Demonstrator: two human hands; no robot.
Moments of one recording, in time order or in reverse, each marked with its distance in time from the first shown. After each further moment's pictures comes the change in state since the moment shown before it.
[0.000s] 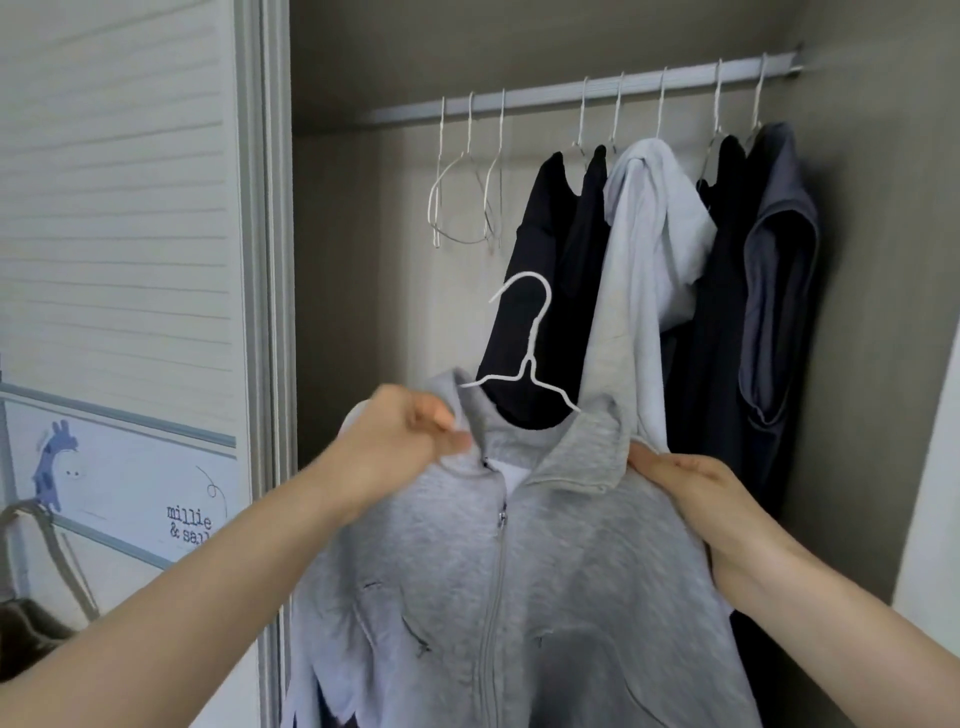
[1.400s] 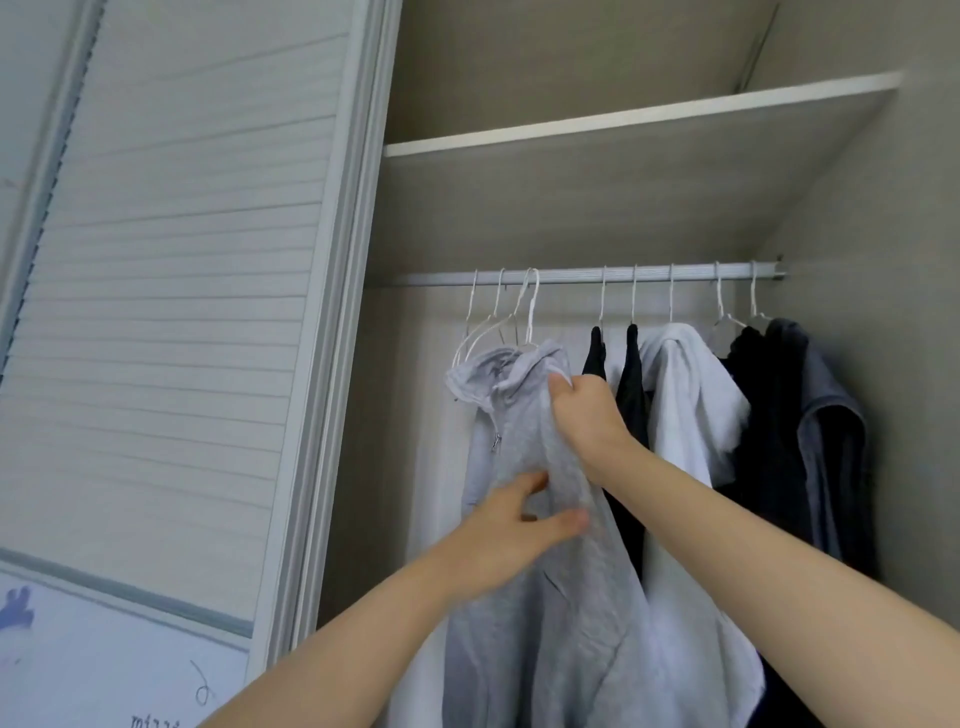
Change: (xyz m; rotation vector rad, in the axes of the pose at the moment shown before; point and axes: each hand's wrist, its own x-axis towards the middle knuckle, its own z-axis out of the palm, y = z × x) left_hand 0.073 0.033 -0.022 -0.186 -0.318 0.344; right_hand 0.140 -0.170 0.153 -0.526 0.411 -0.551
